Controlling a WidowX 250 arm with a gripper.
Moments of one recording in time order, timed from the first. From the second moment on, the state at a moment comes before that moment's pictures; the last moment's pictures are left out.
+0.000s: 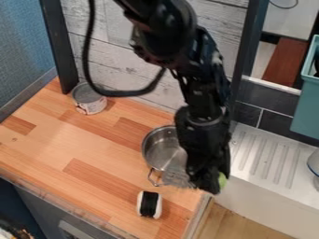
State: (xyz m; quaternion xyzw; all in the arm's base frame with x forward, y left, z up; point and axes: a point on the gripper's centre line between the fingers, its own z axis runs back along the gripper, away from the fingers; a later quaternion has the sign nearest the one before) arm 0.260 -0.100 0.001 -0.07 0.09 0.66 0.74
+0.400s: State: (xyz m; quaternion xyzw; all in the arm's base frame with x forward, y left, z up) arm 0.245 -0.109 -0.012 -0.05 0.10 0.65 0.75
